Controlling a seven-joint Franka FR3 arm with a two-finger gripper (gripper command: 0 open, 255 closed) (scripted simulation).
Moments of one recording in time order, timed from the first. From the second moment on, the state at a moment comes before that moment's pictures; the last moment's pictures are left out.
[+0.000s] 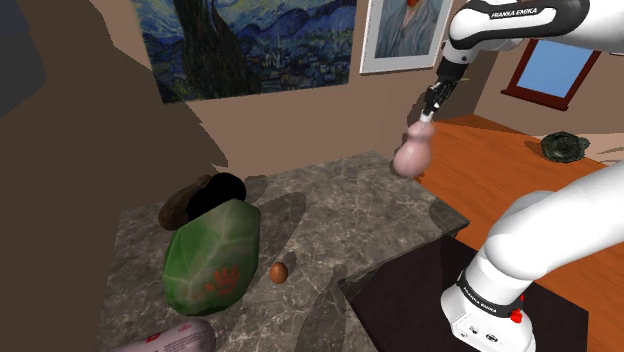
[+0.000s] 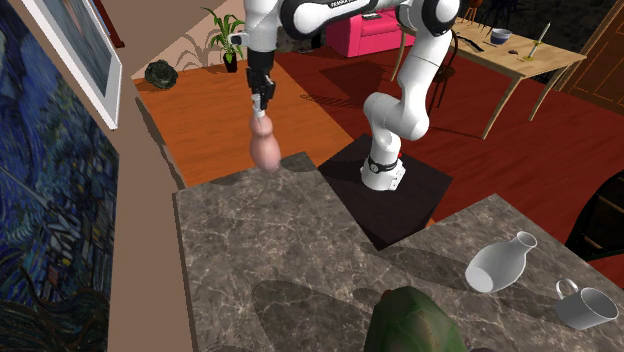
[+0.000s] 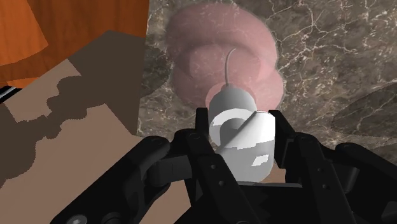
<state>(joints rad) -0.12 -0.47 -0.50 -2.16 -0.16 1.90 -0.41</state>
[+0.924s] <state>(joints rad) -0.11 -0.44 -0.48 -1.95 -0.14 1.71 -0.42</state>
